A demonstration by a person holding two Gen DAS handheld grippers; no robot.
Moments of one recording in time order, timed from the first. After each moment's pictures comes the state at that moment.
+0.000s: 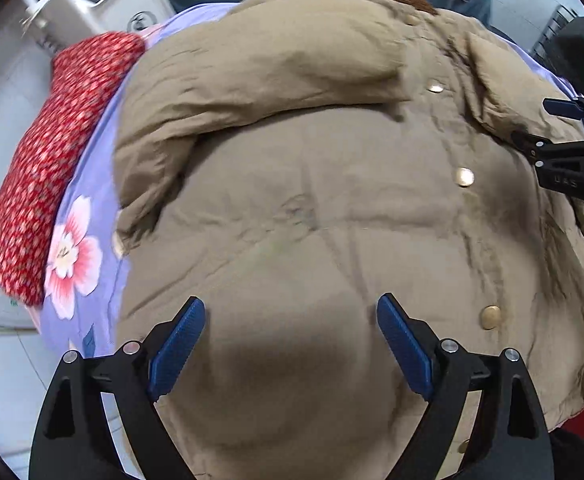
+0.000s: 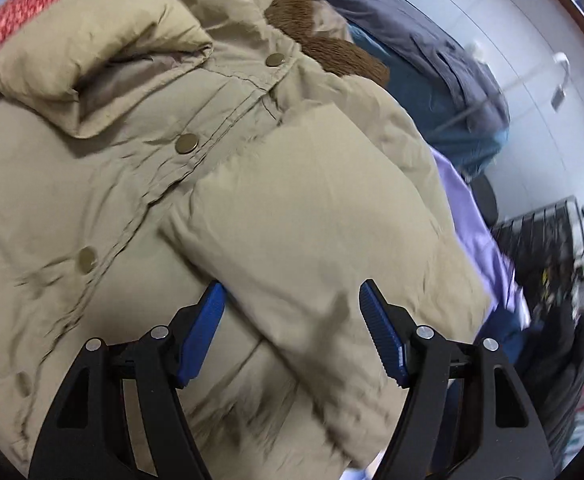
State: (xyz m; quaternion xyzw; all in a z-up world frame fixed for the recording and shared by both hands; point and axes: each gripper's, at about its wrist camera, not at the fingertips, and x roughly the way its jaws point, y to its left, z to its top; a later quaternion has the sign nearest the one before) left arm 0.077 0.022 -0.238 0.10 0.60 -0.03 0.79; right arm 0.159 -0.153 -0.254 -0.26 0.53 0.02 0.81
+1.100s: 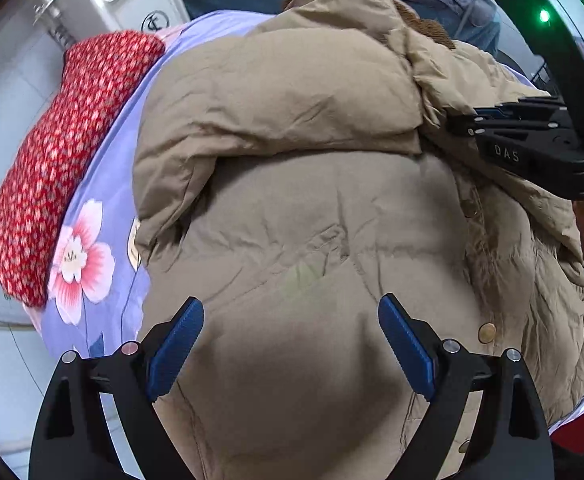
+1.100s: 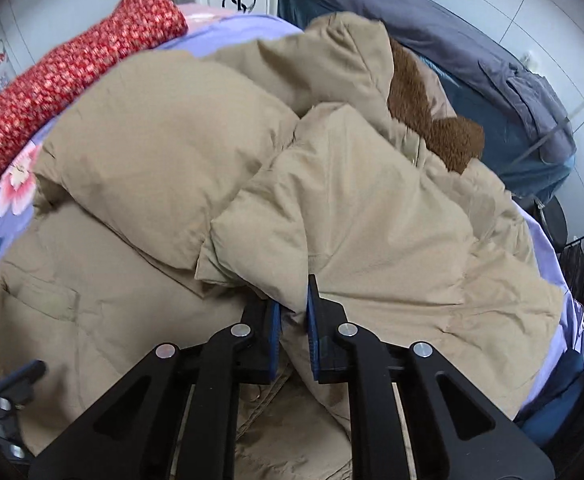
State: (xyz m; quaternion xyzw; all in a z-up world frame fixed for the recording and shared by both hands) left arm 0.086 0.045 -0.227 0.07 0.59 -0.04 0.80; right arm 0.203 -0.078 -0.246 -0.15 0.52 0.13 0.83
